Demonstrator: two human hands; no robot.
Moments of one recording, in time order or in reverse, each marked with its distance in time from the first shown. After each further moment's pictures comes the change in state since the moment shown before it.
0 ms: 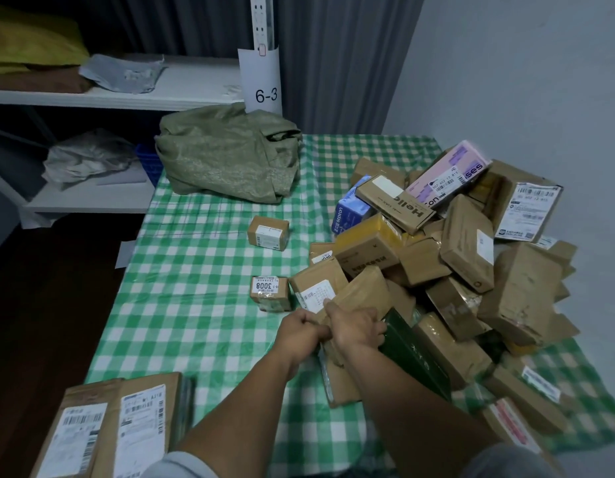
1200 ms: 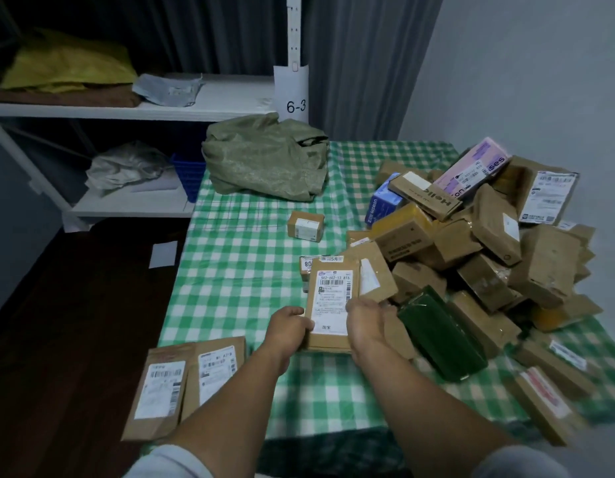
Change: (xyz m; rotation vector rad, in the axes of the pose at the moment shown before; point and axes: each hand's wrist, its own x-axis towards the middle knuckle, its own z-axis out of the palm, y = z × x) left_hand -0.064 -0.040 -0.115 -0.030 0.101 -0.026; right_hand -0.101 0.027 0.045 0.481 -0.169 -0.162
